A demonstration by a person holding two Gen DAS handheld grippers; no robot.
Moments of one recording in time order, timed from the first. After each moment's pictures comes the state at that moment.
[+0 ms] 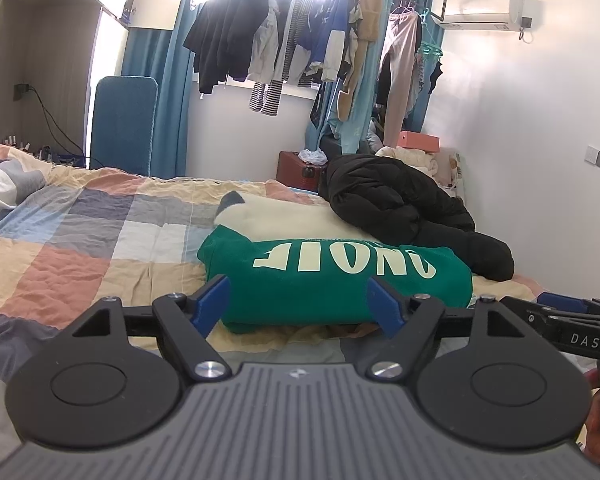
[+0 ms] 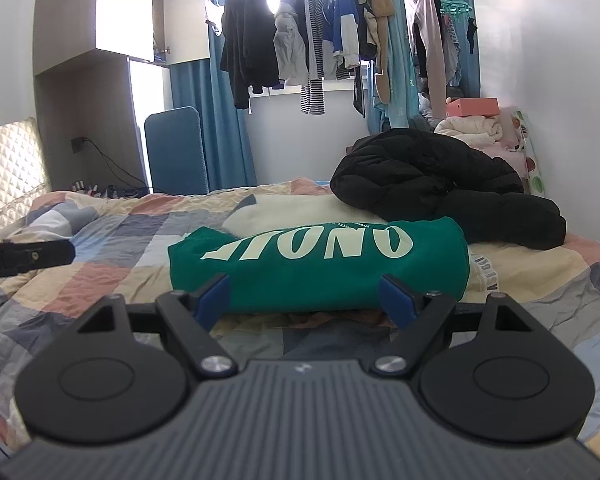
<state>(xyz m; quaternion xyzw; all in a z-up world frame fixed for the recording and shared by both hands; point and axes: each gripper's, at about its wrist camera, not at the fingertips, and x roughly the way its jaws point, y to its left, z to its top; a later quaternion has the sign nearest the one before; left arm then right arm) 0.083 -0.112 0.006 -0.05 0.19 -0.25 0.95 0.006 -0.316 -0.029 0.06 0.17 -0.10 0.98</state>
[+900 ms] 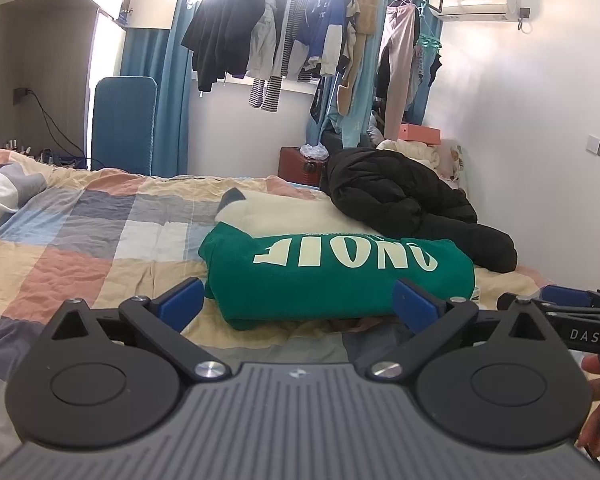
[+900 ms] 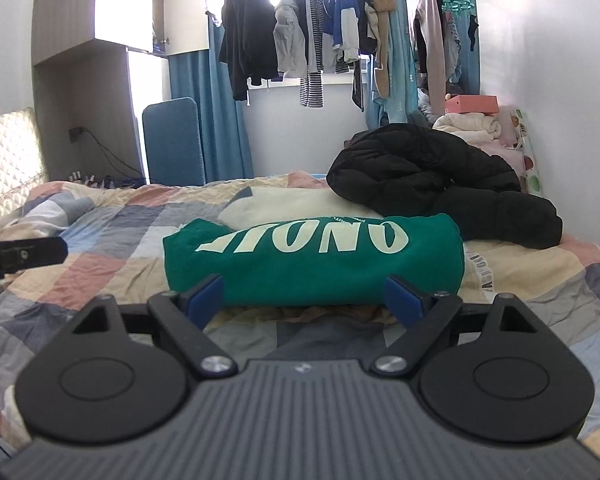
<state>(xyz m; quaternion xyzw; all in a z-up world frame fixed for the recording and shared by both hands) 0.079 -0.119 0.010 -0.03 0.19 -0.24 0.95 0.006 -0.314 -0.029 0.05 0.18 -0.10 0.98</state>
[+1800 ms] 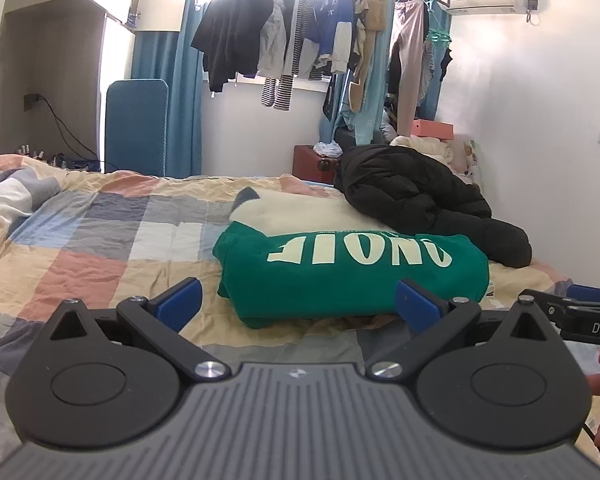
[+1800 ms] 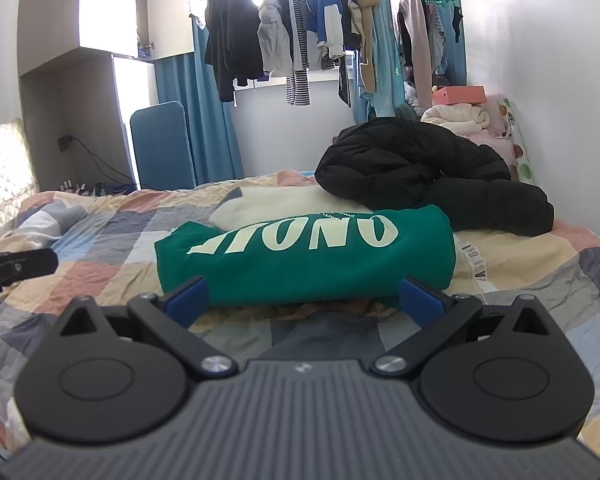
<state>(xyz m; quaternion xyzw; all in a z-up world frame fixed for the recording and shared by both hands) 0.074 -0.121 0.011 -0.02 0.19 -0.22 0.96 0.003 -0.318 -0.028 0.07 0.18 -0.12 0.97</state>
